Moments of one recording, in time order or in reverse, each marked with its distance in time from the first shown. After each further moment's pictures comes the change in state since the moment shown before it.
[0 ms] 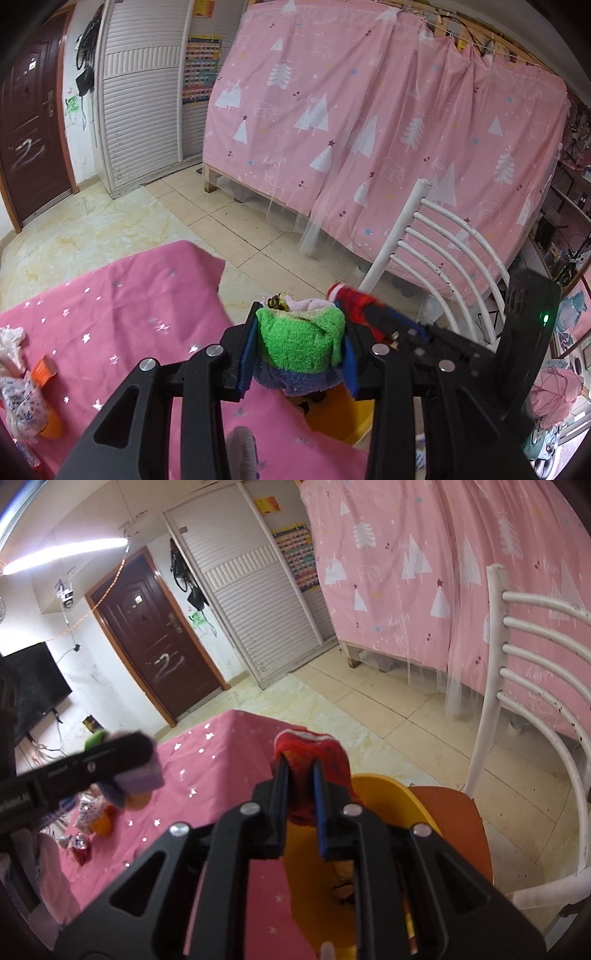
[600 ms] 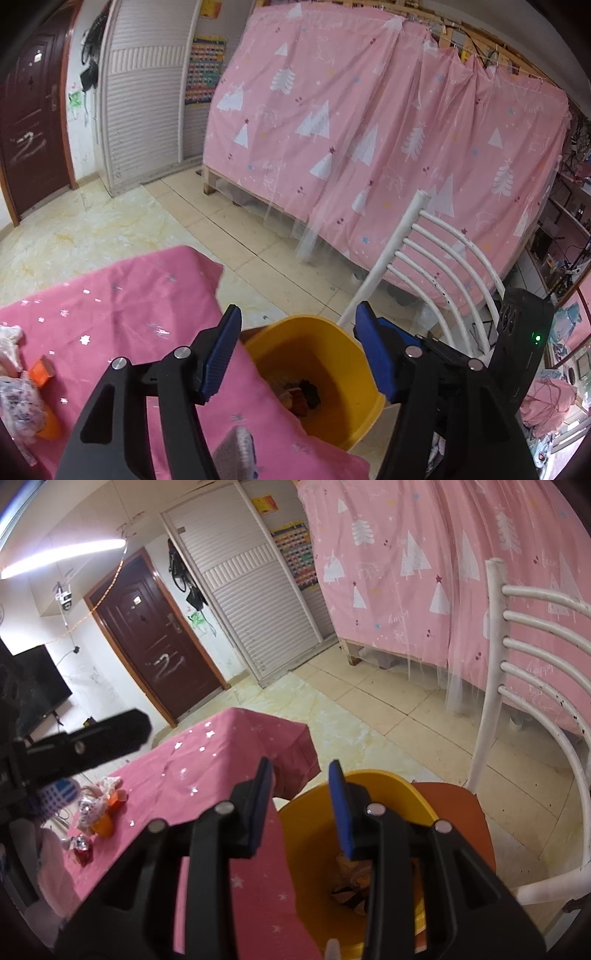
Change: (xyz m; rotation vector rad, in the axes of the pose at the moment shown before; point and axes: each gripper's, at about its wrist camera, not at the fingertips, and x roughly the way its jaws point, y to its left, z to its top) left arm -0.014 0.013 0.003 -0.035 -0.034 -0.005; right arm 0.000 0.005 0.001 -0.006 -0.003 0.007
